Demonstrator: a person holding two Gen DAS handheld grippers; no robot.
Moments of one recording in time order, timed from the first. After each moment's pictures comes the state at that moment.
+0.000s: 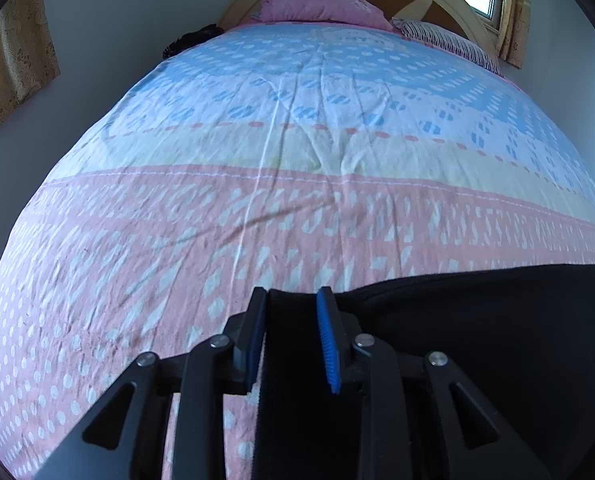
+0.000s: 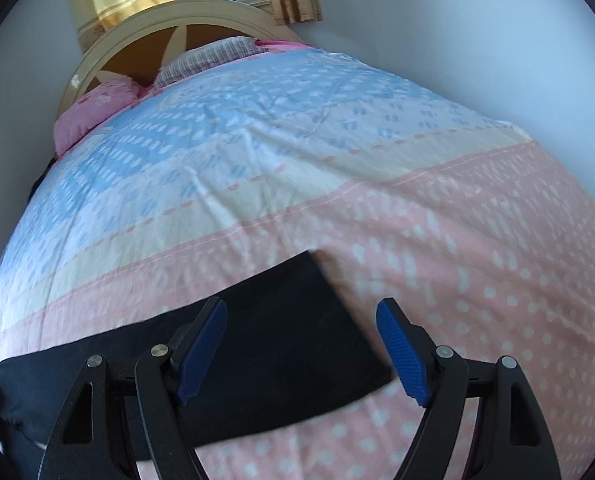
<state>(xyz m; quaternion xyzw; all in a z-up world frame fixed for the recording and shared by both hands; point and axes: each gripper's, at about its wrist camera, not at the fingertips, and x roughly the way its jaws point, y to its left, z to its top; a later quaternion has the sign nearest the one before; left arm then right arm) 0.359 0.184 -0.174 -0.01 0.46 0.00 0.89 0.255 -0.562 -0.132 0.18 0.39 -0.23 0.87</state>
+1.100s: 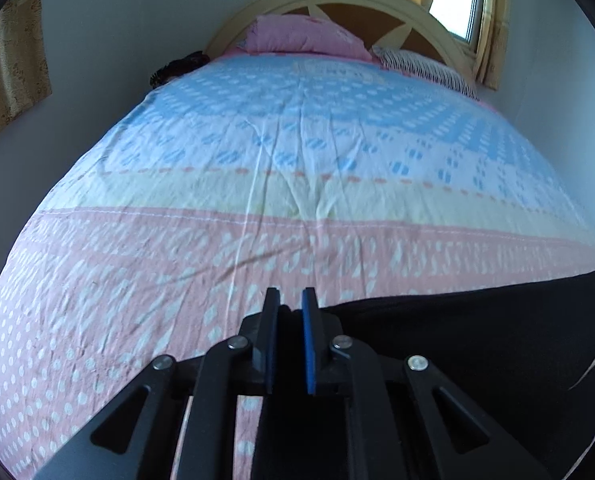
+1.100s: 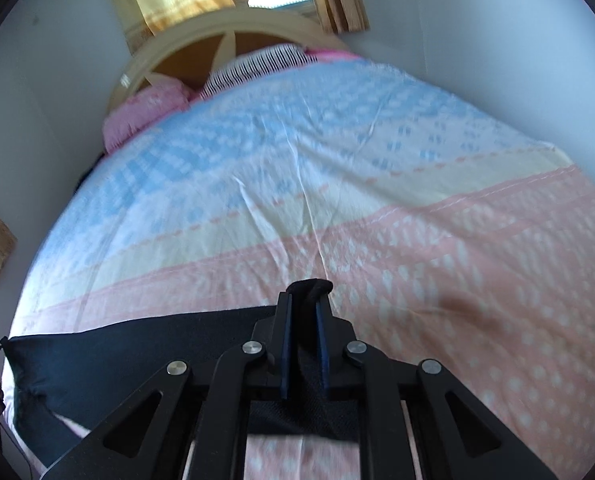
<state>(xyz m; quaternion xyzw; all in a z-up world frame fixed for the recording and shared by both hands) 0.351 0.192 -0.138 -0.03 0.41 -0.04 0.91 0.228 -0.558 -0.102 0.18 0.35 -0.12 0.91</state>
